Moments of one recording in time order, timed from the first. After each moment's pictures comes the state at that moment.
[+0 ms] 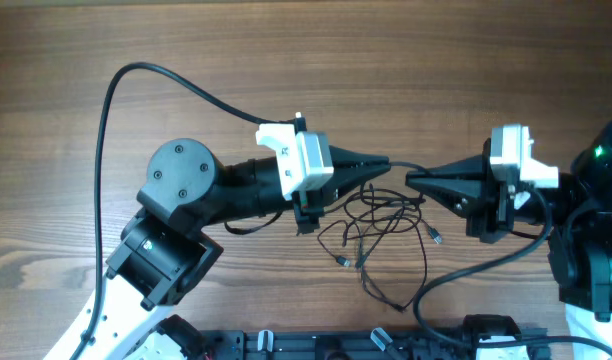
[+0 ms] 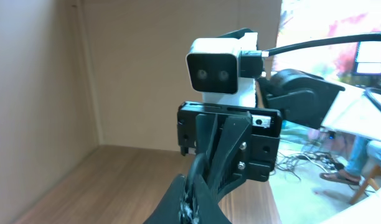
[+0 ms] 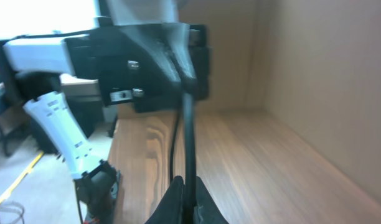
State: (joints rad) left arm -0.67 1.05 1.13 0.04 0.74 -0.06; right arm -0.03 0.91 1.14 -0.54 -1.39 -0.28
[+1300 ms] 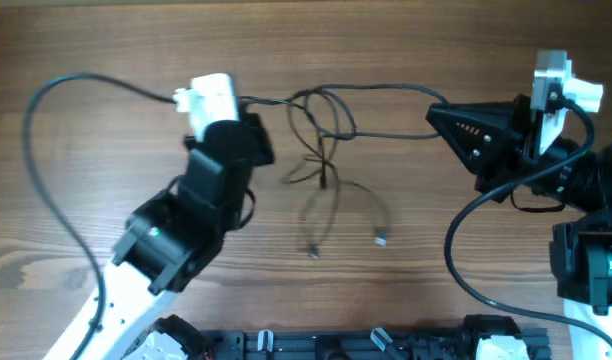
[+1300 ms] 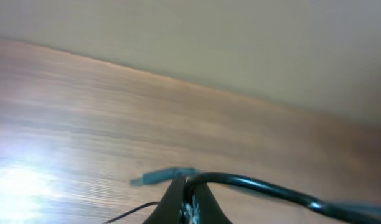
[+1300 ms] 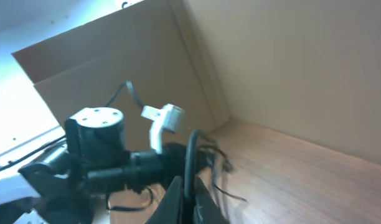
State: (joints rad) left arm -0.61 1.08 1.13 -0.53 -0.55 -0.55; right arm -0.05 0.92 1.13 -0.08 -1.12 0.51
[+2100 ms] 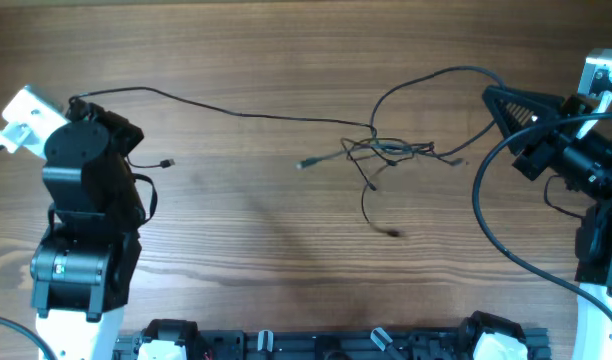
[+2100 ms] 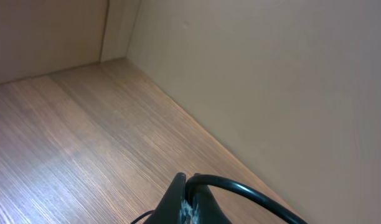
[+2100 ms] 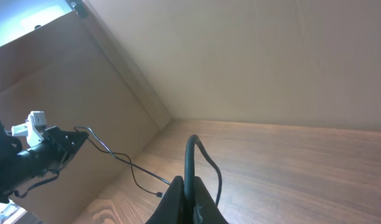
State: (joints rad) left arm -0.09 0.93 1.13 -0.54 -0.57 -0.64; right arm -0.32 0.95 1.13 -0.30 -1.11 0.40
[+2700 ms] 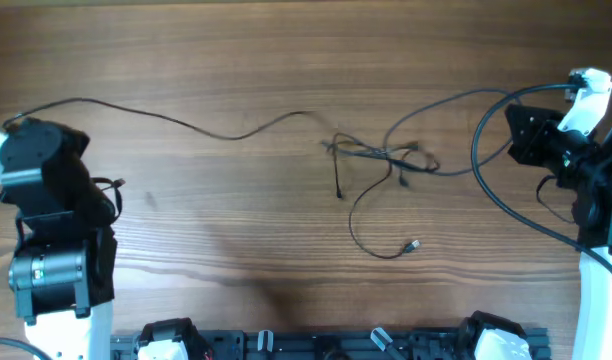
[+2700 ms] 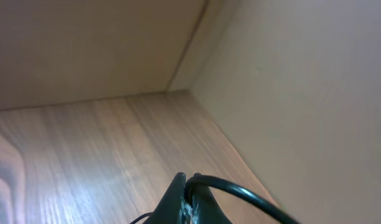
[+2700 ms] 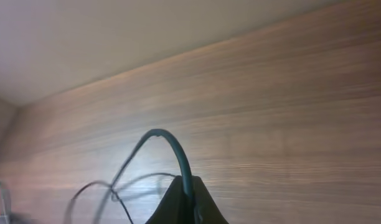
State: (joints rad) left arm 0.14 0.92 1.13 -0.55 -0.67 -0.66; right arm -0.32 1.07 1.14 -0.70 -0.52 0.13
